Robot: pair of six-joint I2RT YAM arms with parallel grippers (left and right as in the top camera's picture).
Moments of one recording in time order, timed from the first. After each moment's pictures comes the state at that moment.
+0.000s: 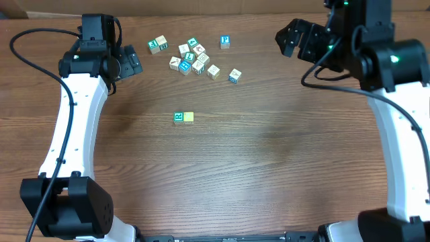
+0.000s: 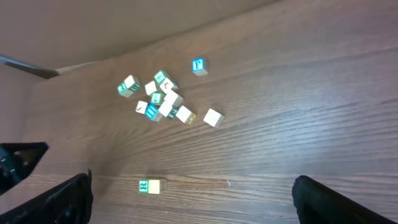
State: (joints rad) left arm 0.01 1.73 1.60 -0.89 -0.23 -0.37; right arm 0.16 1.63 1.93 -1.12 -0.22 0.43
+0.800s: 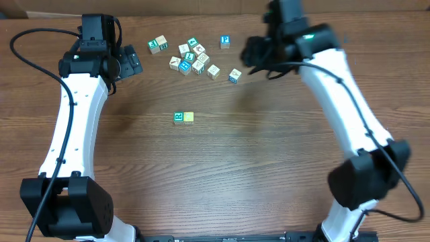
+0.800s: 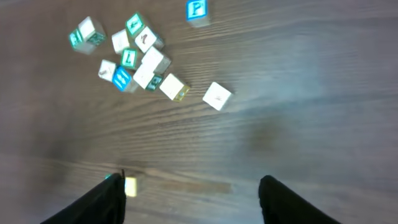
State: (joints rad) left arm 0.01 1.73 1.60 -0.89 -0.23 -0.37; right arm 0.36 1.95 1.93 -1.01 -0.10 0.43
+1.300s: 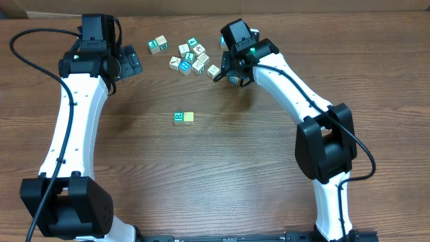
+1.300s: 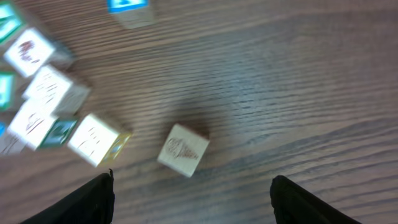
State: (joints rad) left arm 0.01 1.73 1.60 -0.89 -0.23 -0.37; right arm 0.45 2.24 1.93 -0.82 0.21 0.59
